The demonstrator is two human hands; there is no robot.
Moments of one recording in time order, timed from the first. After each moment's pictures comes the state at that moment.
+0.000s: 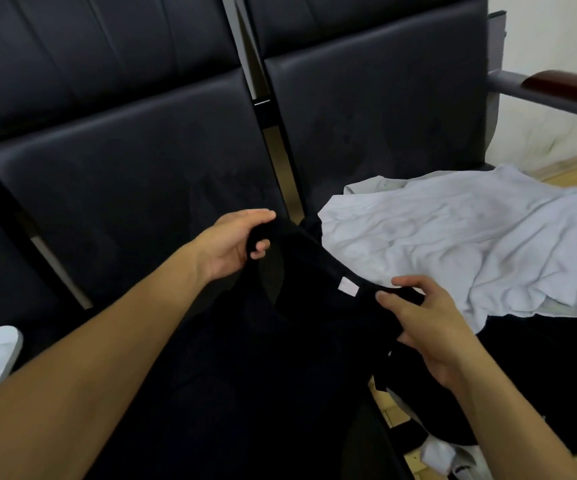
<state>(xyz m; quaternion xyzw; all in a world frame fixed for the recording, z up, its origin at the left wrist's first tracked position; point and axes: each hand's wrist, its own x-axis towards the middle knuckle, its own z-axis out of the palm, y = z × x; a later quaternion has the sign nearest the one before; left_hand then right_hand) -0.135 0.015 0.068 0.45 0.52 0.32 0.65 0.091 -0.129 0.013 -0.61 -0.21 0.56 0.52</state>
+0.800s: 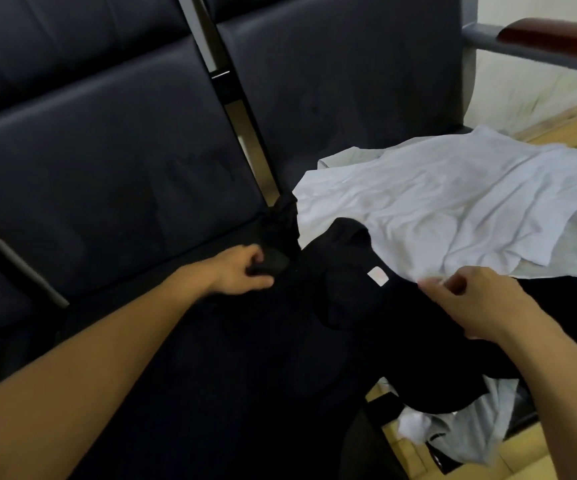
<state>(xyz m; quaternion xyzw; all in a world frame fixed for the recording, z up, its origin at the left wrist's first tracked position) -0.136 0.031 -0.024 0.80 0.55 -0.13 0.21 0.182 -0.147 -0.009 -0.84 -0.44 0.30 0.13</state>
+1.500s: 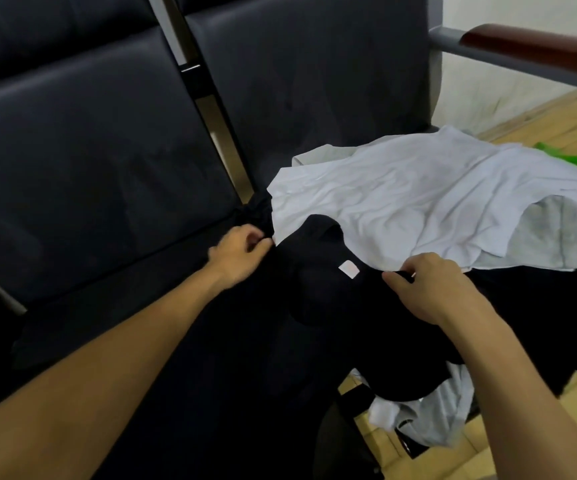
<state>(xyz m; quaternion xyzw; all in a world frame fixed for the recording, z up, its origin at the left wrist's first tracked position) -0.087 0.028 -0.051 0.73 0.62 0.13 0.25 0.172 -0.136 -0.015 -0.83 -0.46 0.28 0.15</state>
